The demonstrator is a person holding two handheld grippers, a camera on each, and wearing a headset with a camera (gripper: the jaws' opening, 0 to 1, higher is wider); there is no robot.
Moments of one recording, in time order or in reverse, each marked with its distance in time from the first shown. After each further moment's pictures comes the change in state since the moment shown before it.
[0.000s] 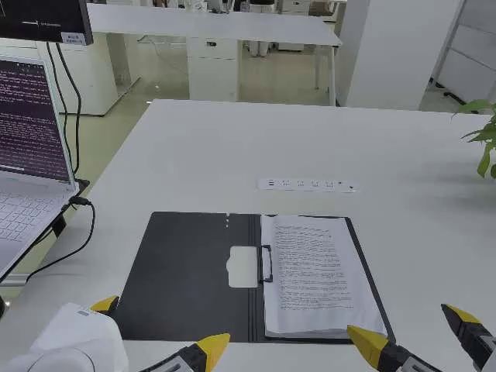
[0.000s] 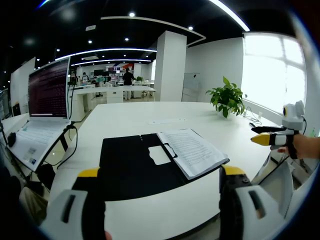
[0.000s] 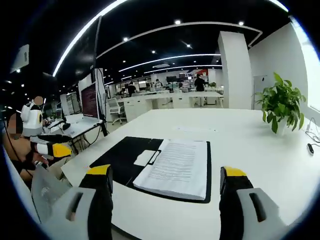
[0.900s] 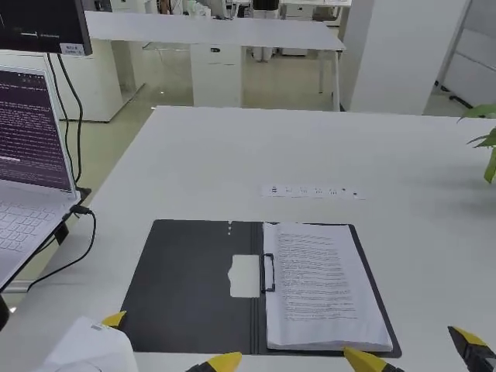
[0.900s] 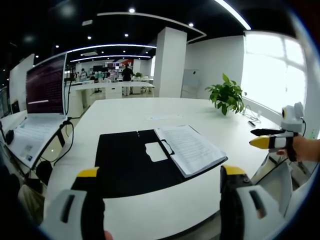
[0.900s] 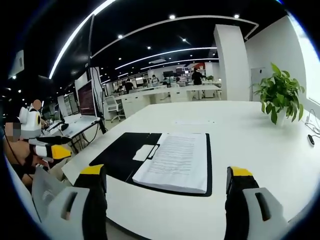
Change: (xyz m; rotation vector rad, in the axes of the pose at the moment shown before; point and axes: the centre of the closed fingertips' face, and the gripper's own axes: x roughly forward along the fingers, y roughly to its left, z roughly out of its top) left arm 0.008 -0.014 -0.007 0.007 0.035 -0.049; right arm -0.001 -0.006 -0.008 0.013 0.026 -0.020
